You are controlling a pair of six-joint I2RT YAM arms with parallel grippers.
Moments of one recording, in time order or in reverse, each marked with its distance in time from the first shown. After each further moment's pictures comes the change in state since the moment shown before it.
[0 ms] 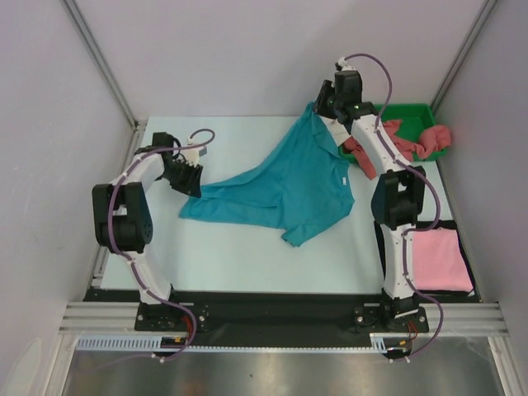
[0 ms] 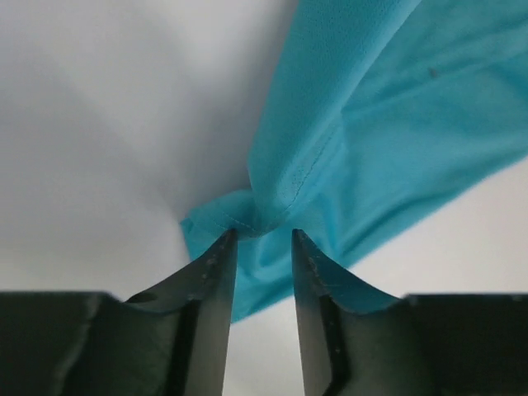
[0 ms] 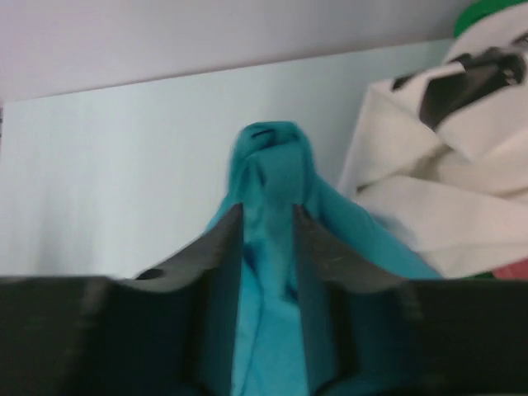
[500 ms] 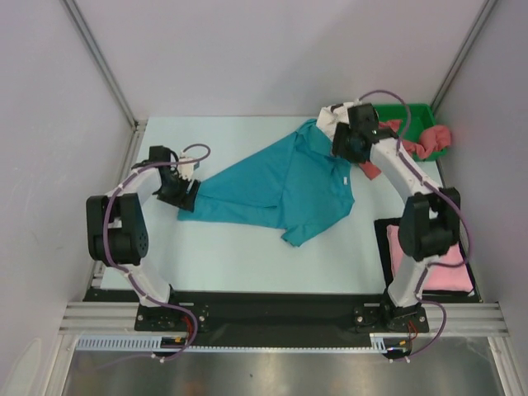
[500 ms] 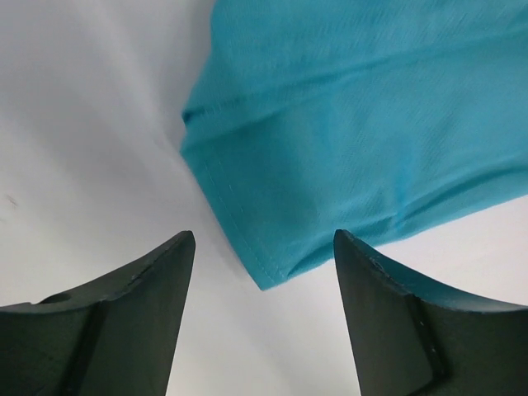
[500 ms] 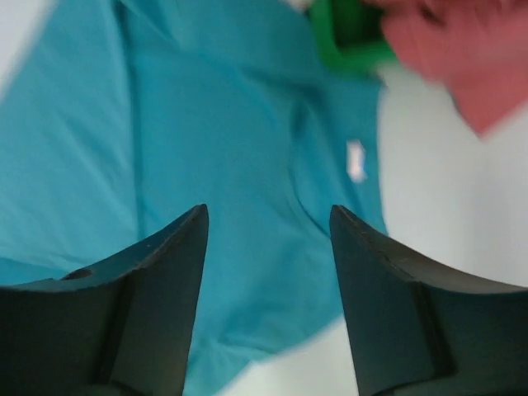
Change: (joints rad) left arm 0.031 -0.105 -0.179 0.123 -0.213 -0.049; right arm -0.005 -0.320 -0.430 -0.244 0.120 -0.019
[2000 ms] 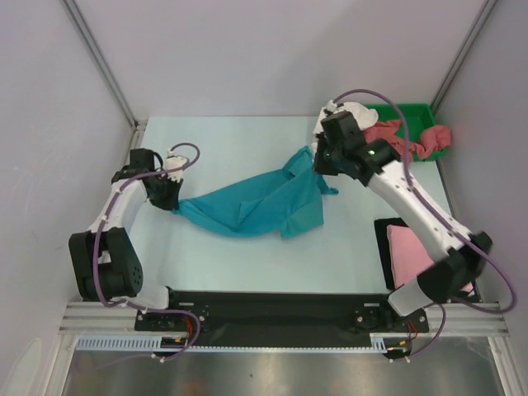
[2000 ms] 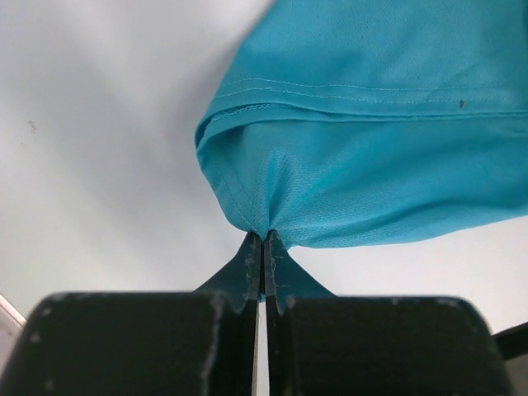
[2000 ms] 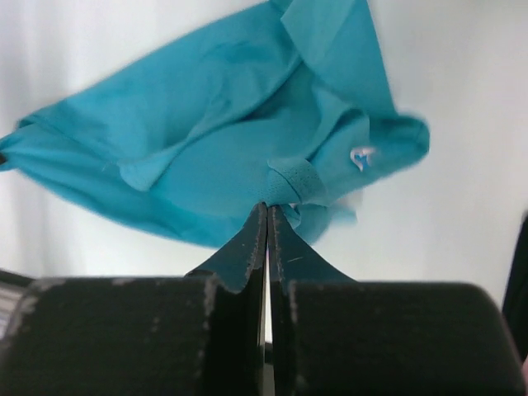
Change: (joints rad) left arm 0.060 -0.275 -0.105 -0.100 0.079 0.059; right arm 0.332 -0.421 -0.078 -0.257 0.092 0.114
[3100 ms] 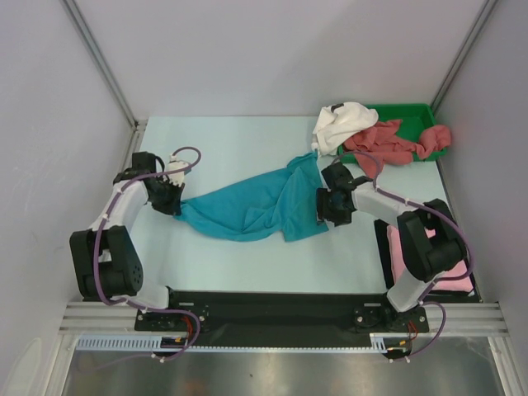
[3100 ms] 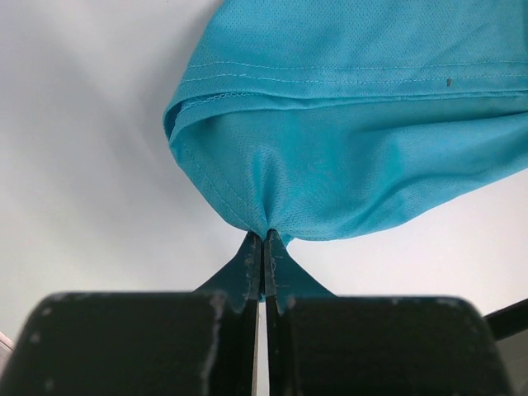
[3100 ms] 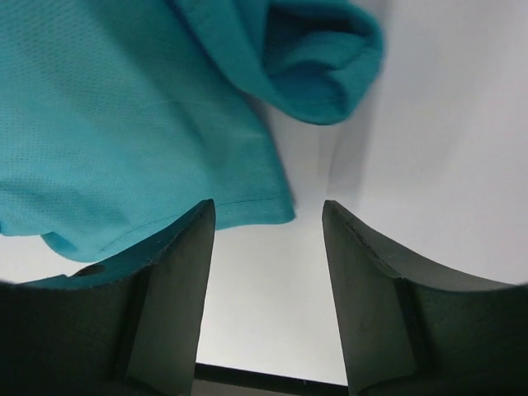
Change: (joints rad) left arm 0.000 0.015 -0.023 -0.033 0.022 -0.001; right arm -0.137 0.197 -0.579 0.311 -0.150 -0.069
